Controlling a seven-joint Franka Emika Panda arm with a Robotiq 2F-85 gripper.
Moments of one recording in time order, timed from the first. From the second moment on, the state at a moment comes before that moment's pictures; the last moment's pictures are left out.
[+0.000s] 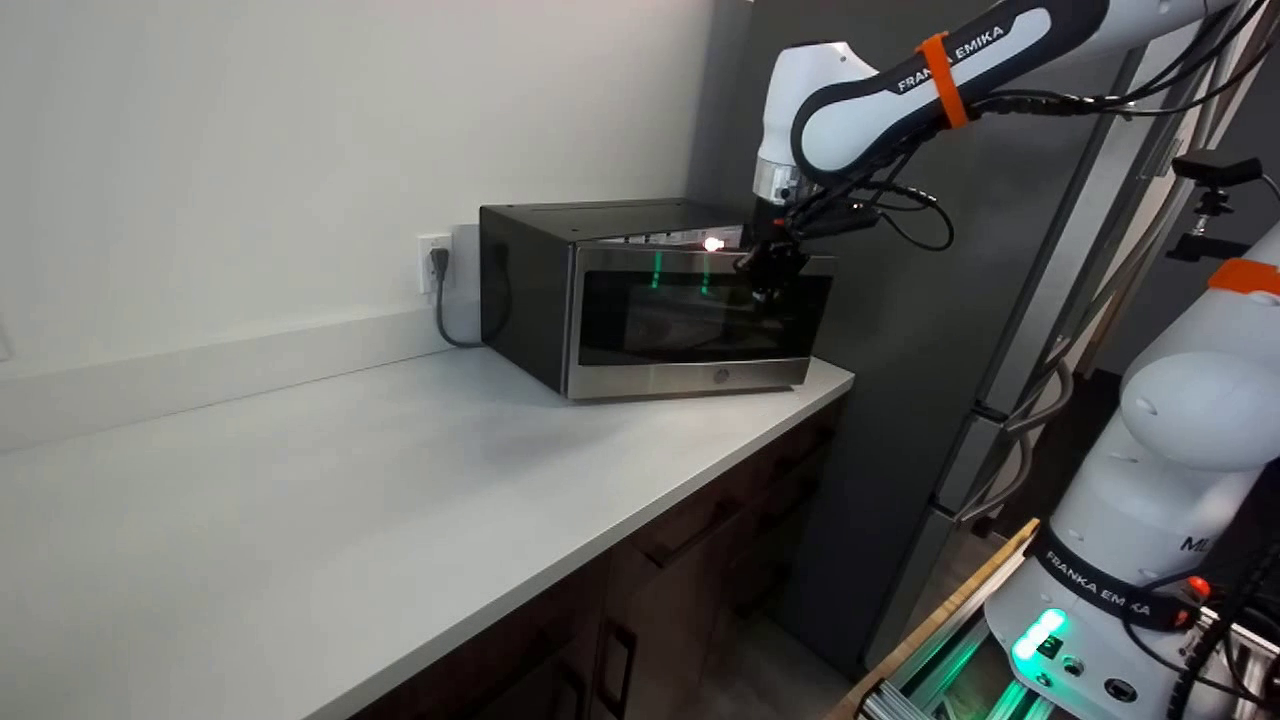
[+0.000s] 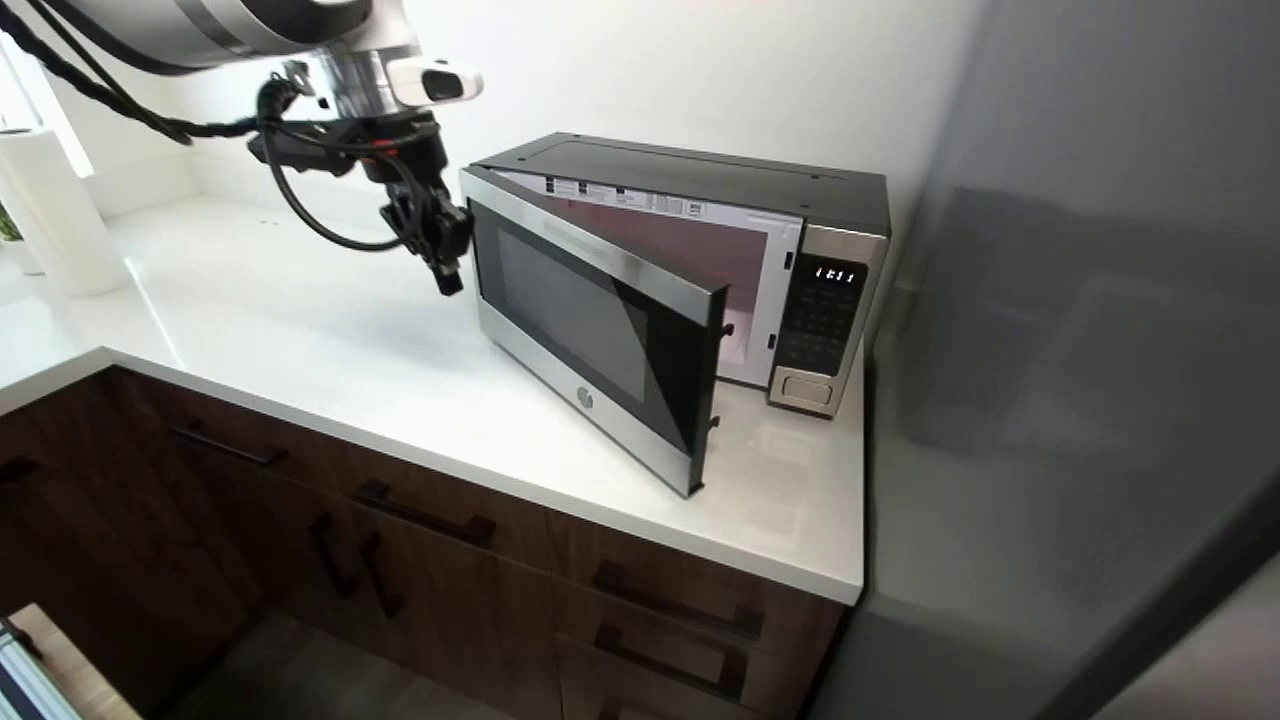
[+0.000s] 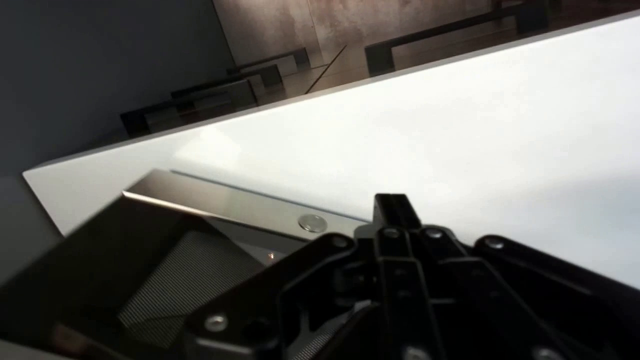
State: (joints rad) arm 0.03 -0.25 0.13 -2.42 -0.19 2.24 0.37
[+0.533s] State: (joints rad) arm -0.04 -0.21 0.04 -2.42 -0.22 2.41 0.22
